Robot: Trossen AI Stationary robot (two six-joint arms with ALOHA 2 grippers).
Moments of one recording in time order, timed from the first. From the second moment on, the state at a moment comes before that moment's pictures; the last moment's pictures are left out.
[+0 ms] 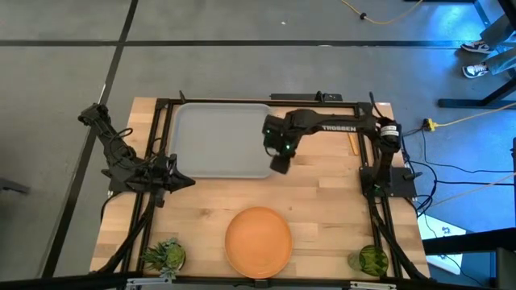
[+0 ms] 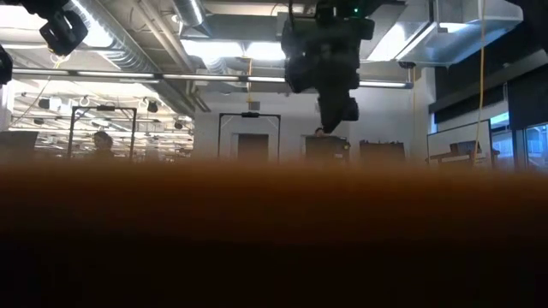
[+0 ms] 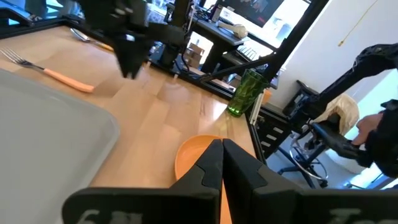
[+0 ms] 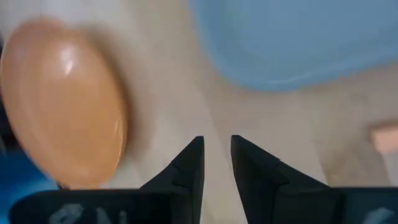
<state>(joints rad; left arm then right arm) -0.82 0.42 0.41 -0.15 -0.76 -0.61 -0.21 1.89 1.57 -1.05 -0.40 0.17</state>
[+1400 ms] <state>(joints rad) -0.82 0.42 0.42 -0.27 -0.67 -0.51 0.12 2.06 1.56 -0.72 -0.37 0.23</state>
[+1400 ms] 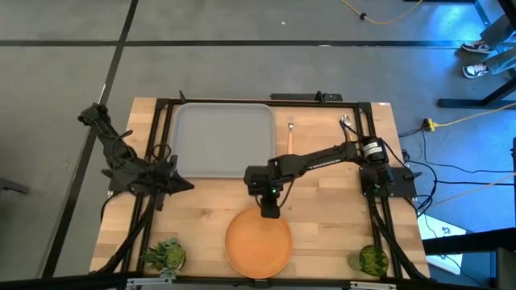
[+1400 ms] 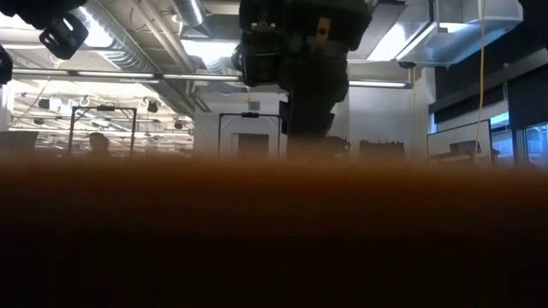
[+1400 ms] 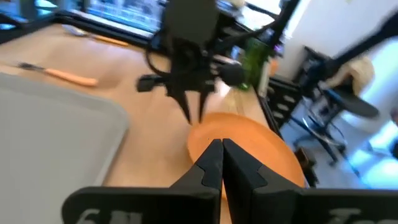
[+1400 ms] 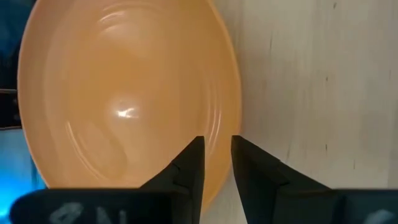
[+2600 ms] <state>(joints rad) -0.65 0.84 0.85 -0.69 -0.35 -0.64 0.14 2.11 1.56 -0.70 -0.26 0.28</state>
